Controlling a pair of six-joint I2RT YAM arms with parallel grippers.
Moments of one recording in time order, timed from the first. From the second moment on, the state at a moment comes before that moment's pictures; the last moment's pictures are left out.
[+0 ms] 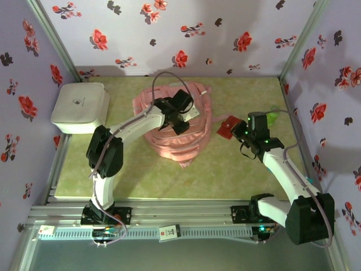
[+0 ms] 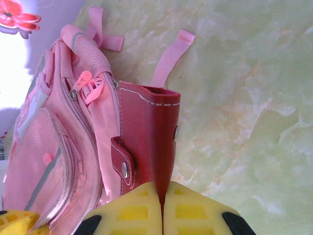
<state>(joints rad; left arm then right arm) -0.77 1.97 1.70 -0.84 -0.06 0.29 0.19 1.09 0.73 -0.36 -0.11 0.91</state>
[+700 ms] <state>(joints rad) -0.74 1.87 1.71 -0.74 -0.05 0.18 0.26 1.13 0.68 -0.03 -0.31 1.07</state>
